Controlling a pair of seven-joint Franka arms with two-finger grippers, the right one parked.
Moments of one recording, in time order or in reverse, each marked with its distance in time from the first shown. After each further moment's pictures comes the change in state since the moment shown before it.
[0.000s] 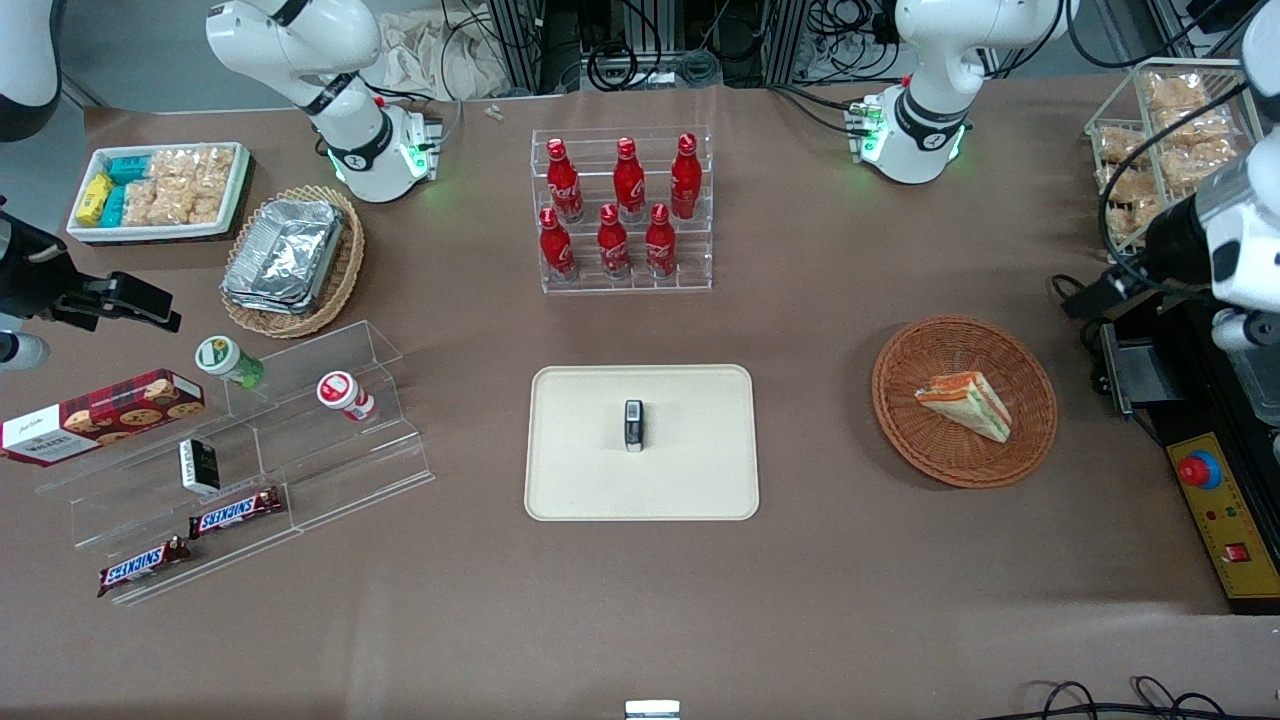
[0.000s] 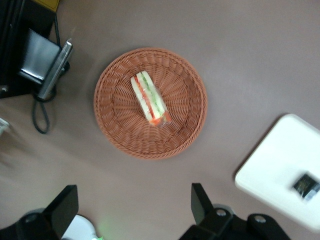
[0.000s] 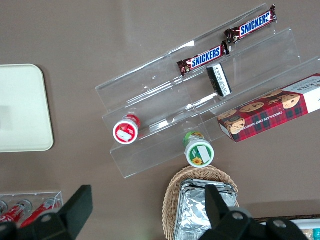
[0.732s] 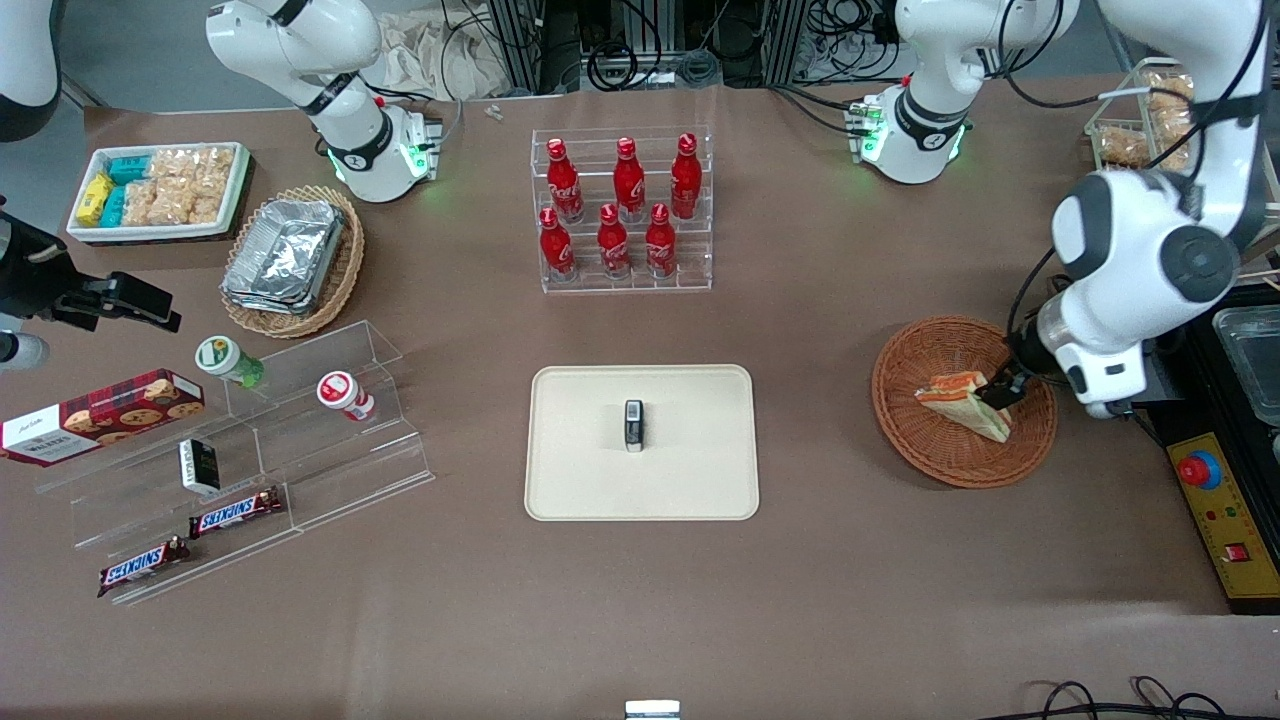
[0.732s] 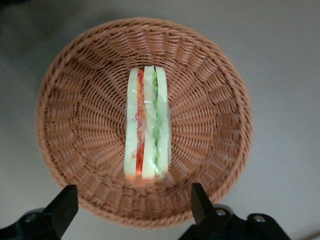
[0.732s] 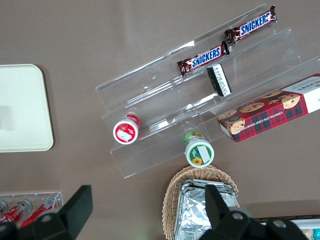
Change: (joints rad) arm -0.006 0.143 -0.004 -0.476 -0.007 0.632 -0.393
